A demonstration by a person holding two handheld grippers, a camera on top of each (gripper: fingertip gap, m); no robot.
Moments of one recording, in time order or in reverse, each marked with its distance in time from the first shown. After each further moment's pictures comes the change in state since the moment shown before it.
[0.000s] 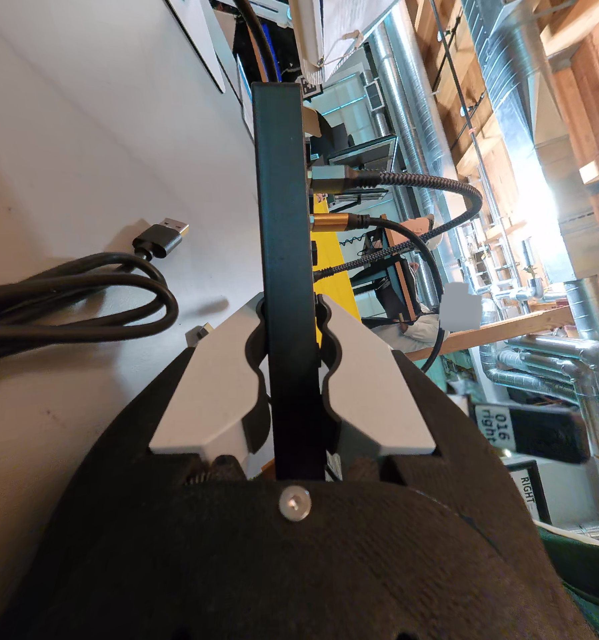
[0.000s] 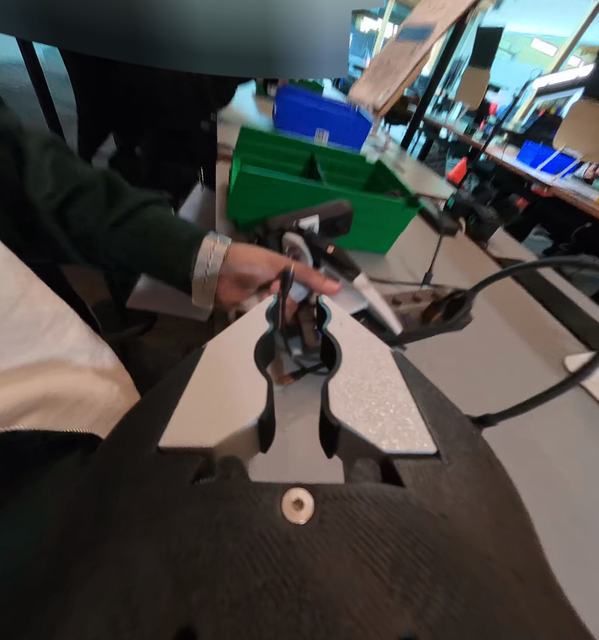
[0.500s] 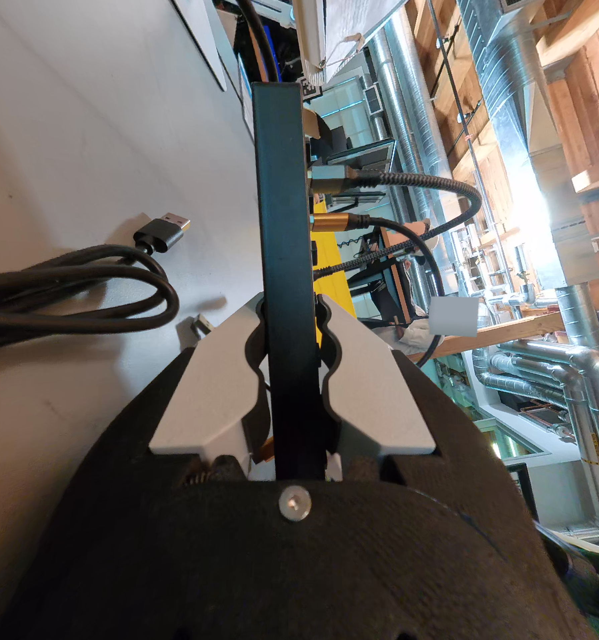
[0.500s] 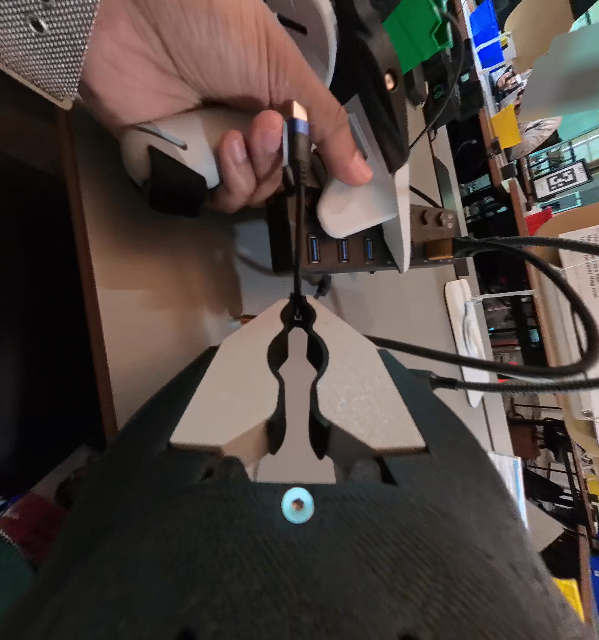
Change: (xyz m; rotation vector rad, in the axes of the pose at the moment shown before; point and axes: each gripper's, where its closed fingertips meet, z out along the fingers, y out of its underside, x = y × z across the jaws) left arm 0.000 0.000 -0.001 0.004 0.006 -0.025; right arm 0.021 0.083 0.043 -0.508 0.317 -0.433
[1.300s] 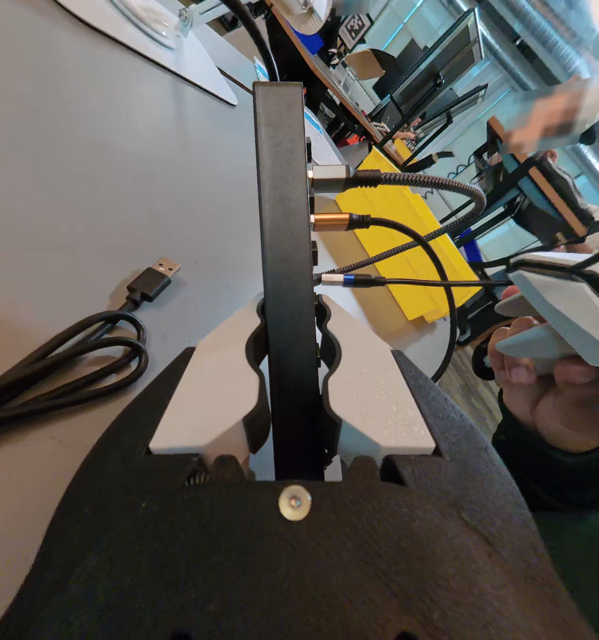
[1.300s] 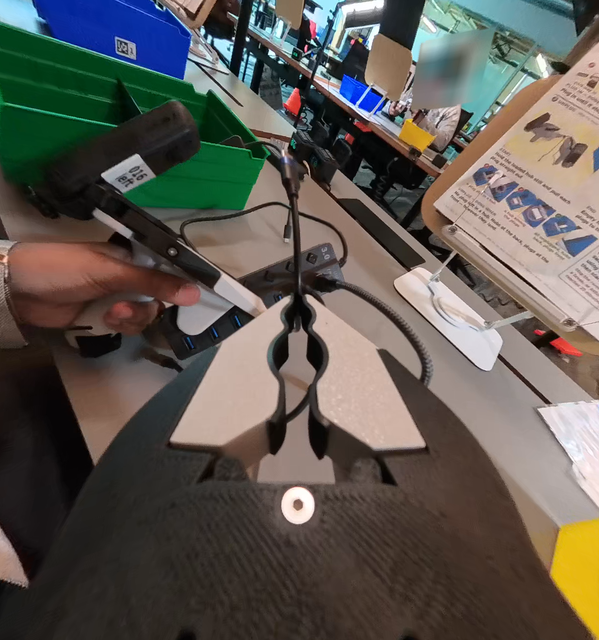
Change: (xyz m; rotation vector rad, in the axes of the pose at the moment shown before) left arm 0.001 0.015 0.006 -0.066 -0.230 0.514; right arm 0.101 -0.017 -0.060 0.243 0.136 0.494
